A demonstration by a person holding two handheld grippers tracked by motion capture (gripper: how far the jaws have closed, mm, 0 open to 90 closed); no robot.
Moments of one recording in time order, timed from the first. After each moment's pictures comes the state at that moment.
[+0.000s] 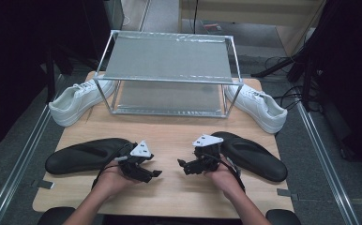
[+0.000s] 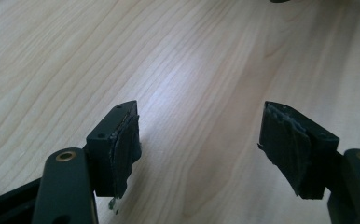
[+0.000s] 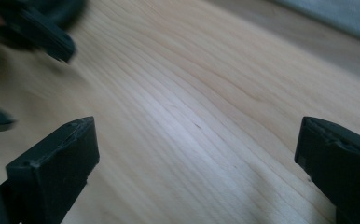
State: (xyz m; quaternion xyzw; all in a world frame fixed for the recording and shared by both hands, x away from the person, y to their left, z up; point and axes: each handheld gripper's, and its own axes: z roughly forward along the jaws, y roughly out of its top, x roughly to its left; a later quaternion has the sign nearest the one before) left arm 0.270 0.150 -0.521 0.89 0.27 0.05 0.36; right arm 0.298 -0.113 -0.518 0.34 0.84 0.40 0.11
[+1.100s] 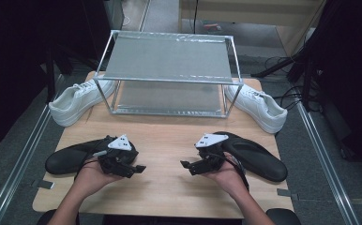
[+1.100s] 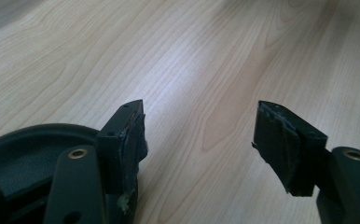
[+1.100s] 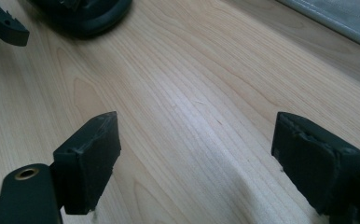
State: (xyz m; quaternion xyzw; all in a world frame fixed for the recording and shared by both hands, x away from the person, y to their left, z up) left arm 0.266 0.198 -0.492 0.88 0.31 0.04 0.35; right arm 0.295 -0.124 -0.501 0.29 0.86 0.40 0.08
